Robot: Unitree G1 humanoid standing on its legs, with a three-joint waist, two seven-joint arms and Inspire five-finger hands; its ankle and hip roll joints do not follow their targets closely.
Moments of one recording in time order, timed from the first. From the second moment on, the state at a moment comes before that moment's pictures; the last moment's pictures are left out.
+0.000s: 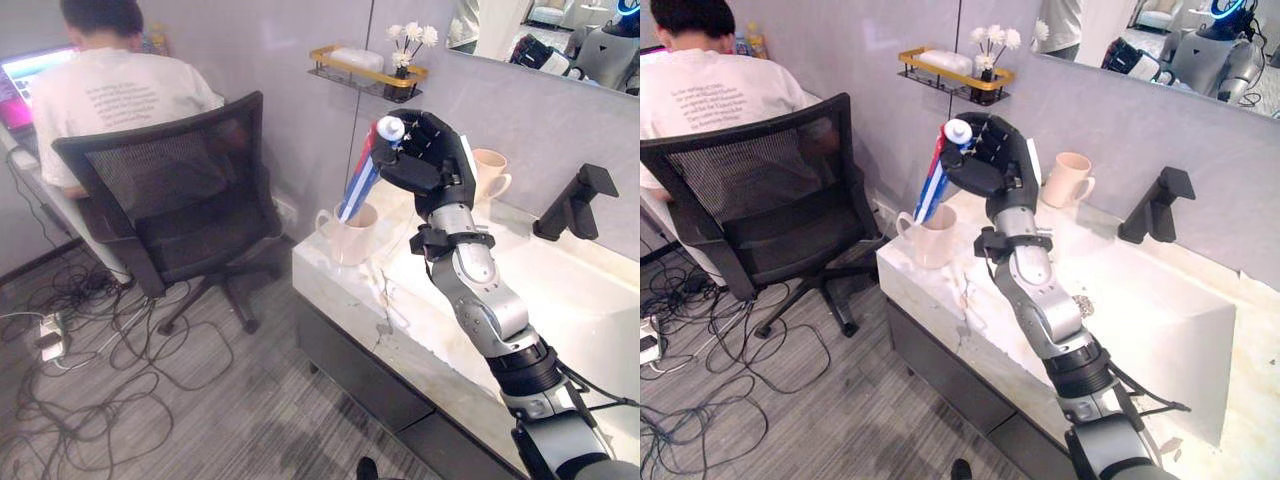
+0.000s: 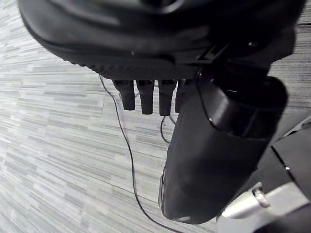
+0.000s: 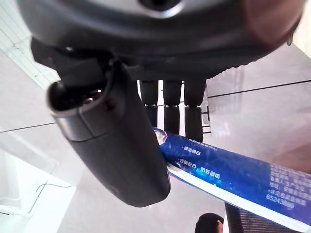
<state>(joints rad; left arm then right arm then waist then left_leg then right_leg) -0.11 0.19 -0.35 1.26 0.22 0.62 0.04 -0.57 -0.42 0.22 -0.14 0.56 0.02 -0.38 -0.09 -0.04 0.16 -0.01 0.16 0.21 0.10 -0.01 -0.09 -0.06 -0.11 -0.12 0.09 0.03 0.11</state>
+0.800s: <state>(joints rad) -0.11 0.19 -0.35 1.25 0.22 0.64 0.04 -0.57 -0.42 0.22 -0.13 0.51 0.02 -0.42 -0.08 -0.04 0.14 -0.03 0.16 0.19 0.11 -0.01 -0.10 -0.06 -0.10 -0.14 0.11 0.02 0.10</state>
